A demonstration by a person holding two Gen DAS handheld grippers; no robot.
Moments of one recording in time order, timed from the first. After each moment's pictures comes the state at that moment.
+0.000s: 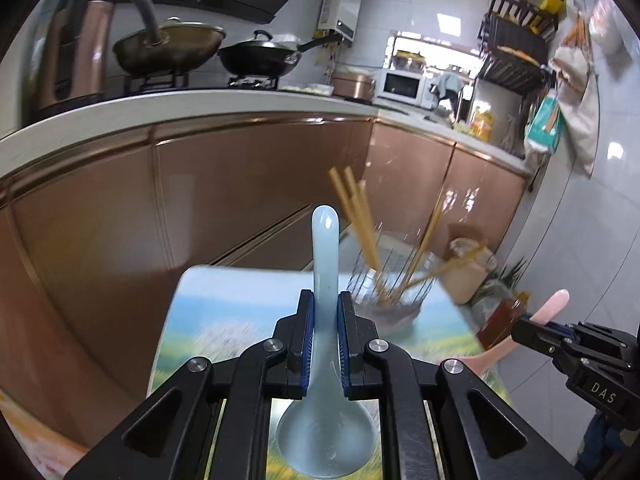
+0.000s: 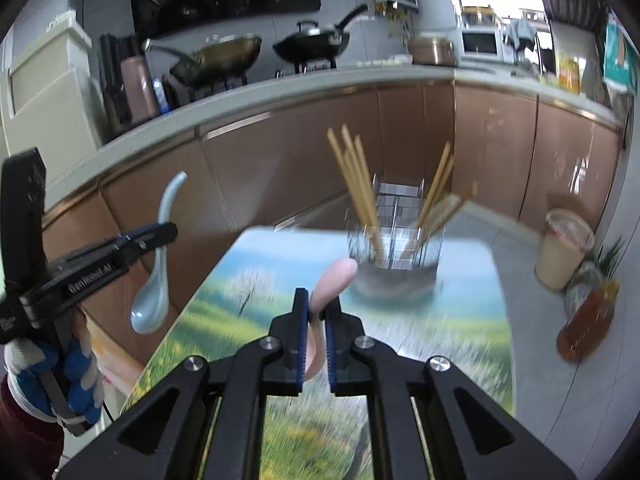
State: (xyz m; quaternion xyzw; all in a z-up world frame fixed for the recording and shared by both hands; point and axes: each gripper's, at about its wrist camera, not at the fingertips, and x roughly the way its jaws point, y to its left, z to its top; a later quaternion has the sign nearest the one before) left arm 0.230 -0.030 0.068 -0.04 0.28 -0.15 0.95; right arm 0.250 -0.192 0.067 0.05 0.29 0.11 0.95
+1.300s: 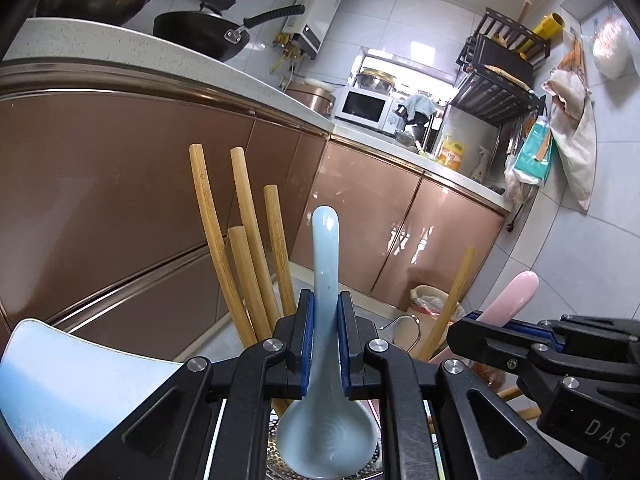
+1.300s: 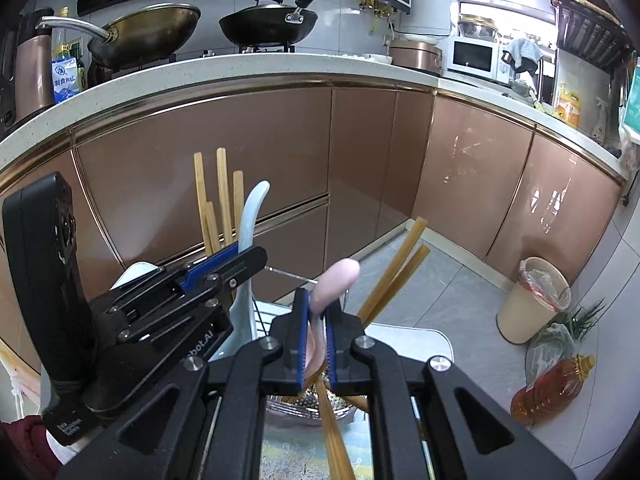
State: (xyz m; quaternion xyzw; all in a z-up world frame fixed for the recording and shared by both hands) left arm 0.429 -0.163 -0.020 -0.10 0.21 -0.24 0.94; right arm 0.454 -0.232 0.014 -0.03 0.32 0.05 0.95
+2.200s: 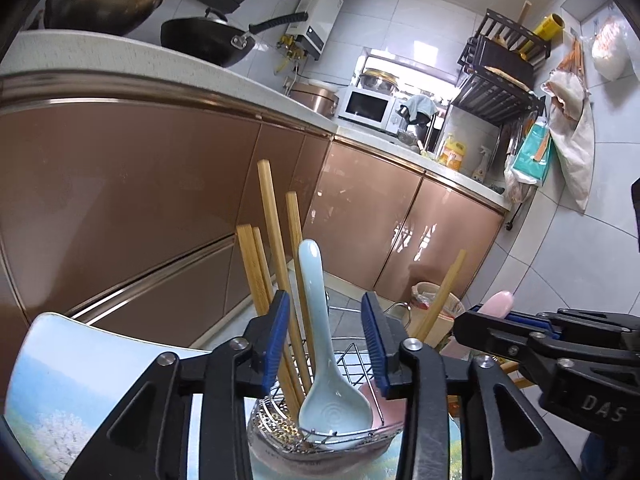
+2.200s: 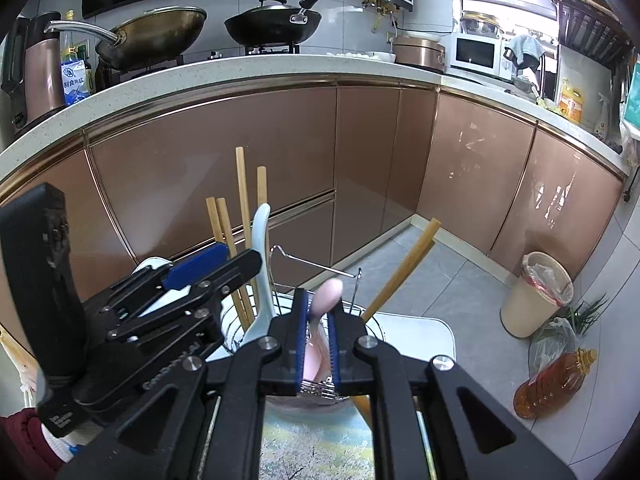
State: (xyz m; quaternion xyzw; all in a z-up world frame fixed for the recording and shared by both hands) left arm 0.403 -0.140 -0.004 -0.10 0.22 -0.23 0.94; right arm 0.435 -0.234 0.032 -0.02 0.32 0.06 0.94
